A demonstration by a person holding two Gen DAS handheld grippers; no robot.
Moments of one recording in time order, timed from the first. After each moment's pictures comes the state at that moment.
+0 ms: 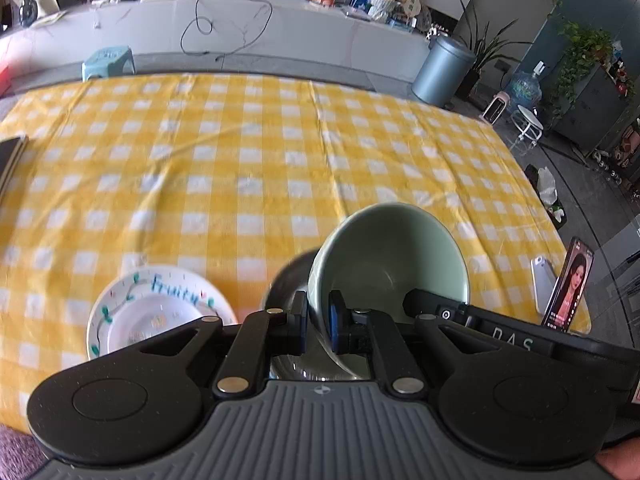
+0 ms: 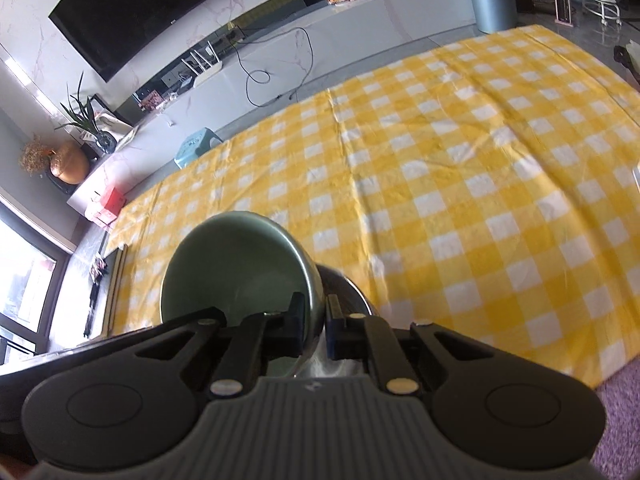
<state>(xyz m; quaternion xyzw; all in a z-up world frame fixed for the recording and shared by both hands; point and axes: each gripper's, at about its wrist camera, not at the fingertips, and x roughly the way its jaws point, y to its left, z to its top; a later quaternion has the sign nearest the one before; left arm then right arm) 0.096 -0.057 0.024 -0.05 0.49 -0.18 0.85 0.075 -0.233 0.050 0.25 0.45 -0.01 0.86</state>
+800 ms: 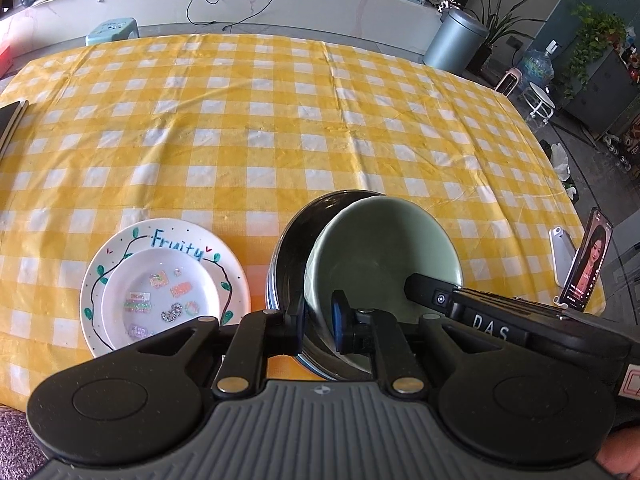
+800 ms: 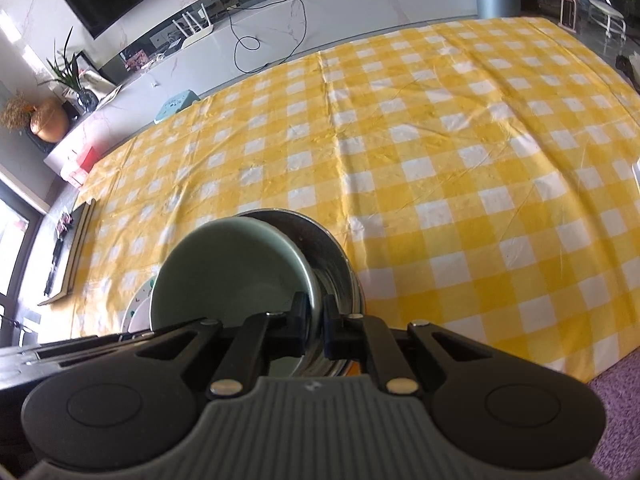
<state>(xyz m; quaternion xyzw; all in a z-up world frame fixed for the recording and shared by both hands) 0.087 -0.054 -0.003 -0.04 0.52 -0.17 0.84 0.080 -0.218 0.019 0.19 0.49 -0.01 0.85</state>
